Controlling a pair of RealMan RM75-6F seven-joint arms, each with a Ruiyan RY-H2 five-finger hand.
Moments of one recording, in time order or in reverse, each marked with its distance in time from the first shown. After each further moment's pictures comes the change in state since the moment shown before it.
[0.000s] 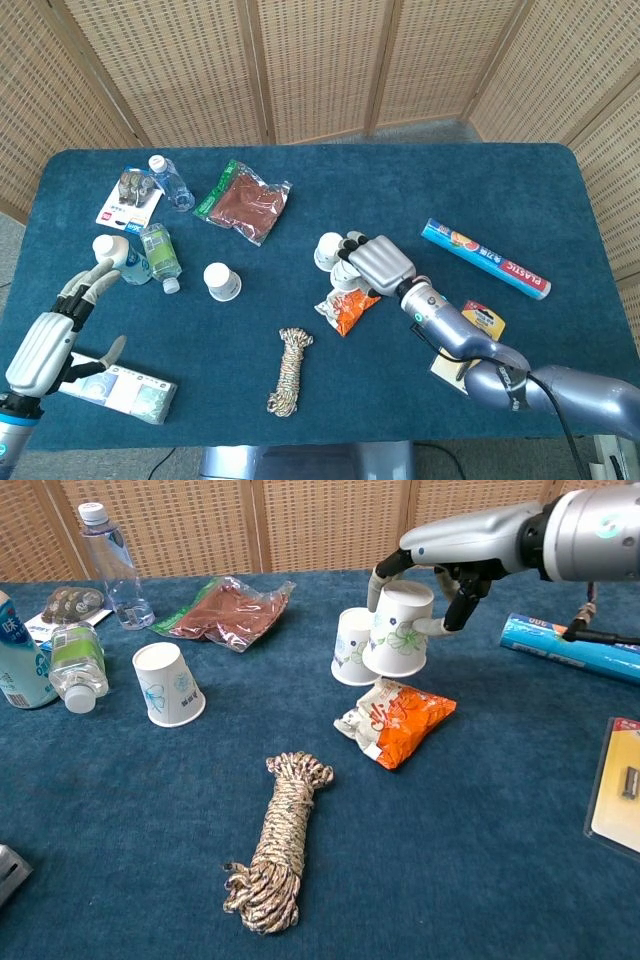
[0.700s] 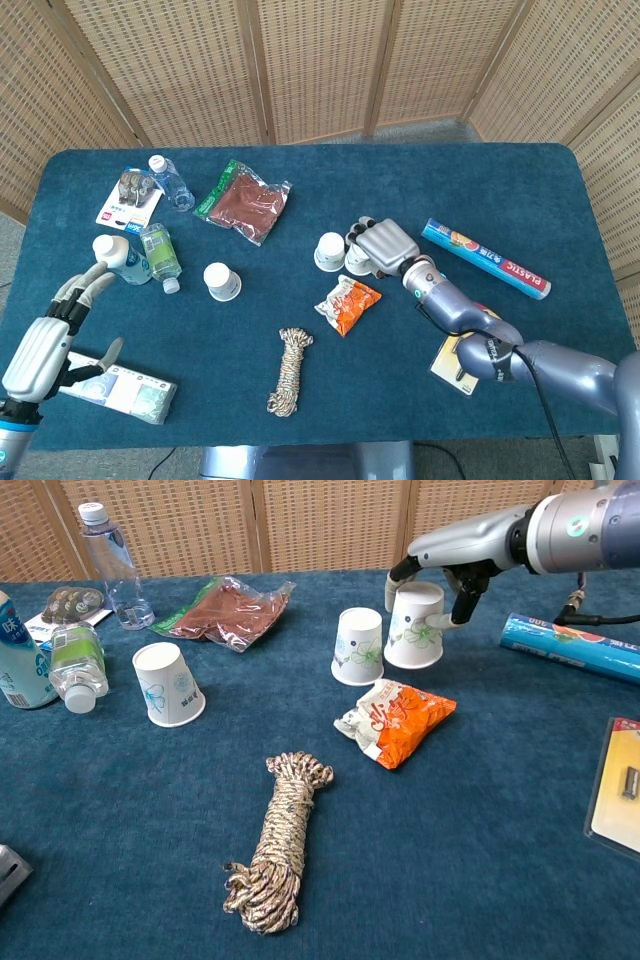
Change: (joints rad) left arm 0.029 -0.011 0.003 -0.036 -0.007 0.015 0.059; right arm 0.094 -0.047 -0.048 0.205 0.041 -0.088 0.049
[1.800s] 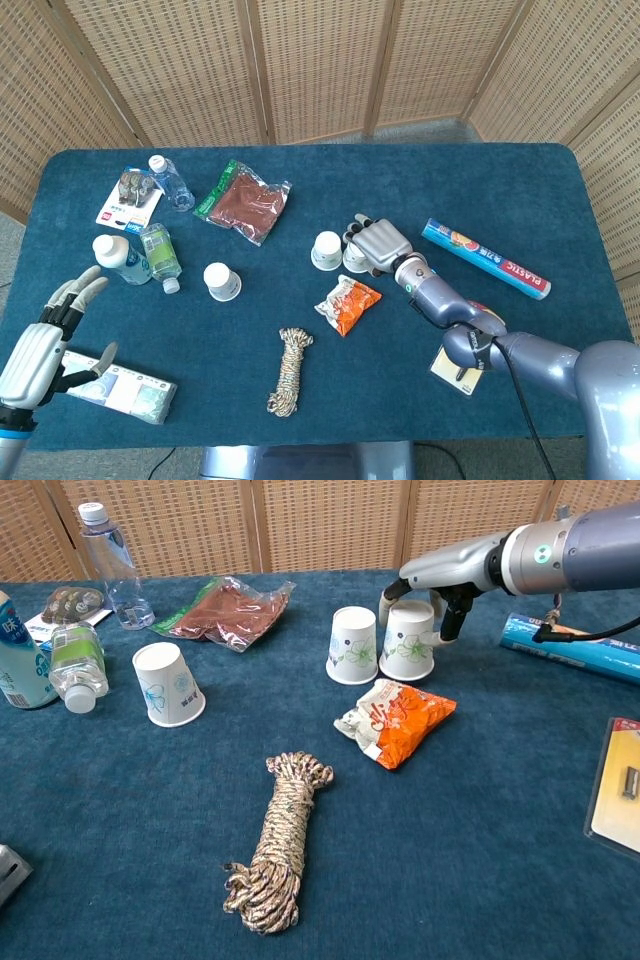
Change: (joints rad) left arm 0.032 0.005 0.006 0.004 0.013 0.018 -0.005; right arm 0.049 -0.099 -0.049 0.153 0.023 -0.032 0.048
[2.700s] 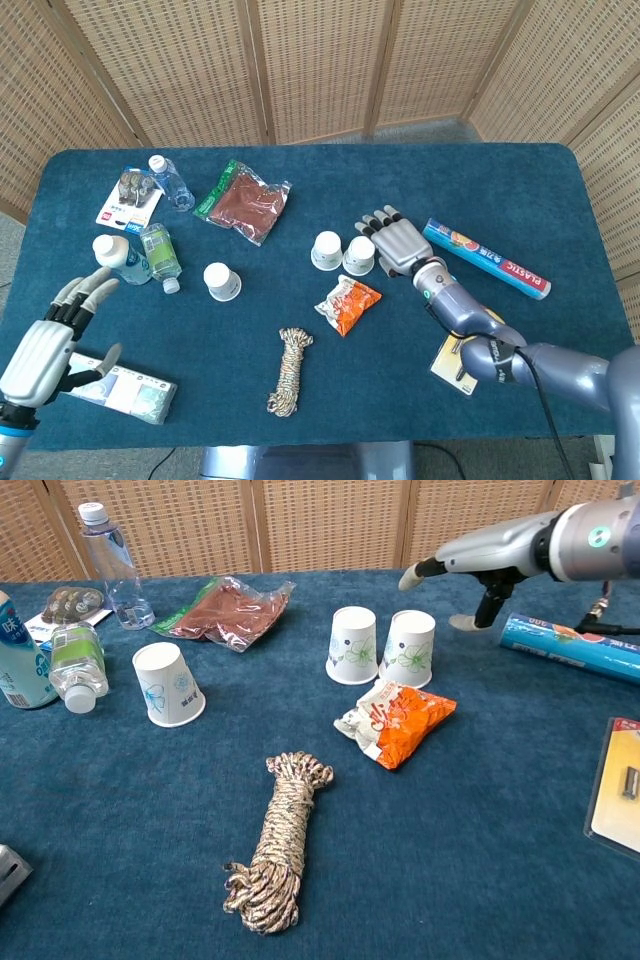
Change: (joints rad) left arm -0.024 0.034 -0.004 -0.016 0.020 -0.050 0.102; right arm -0.036 0.119 -0.046 -0.185 0.114 0.134 -0.118
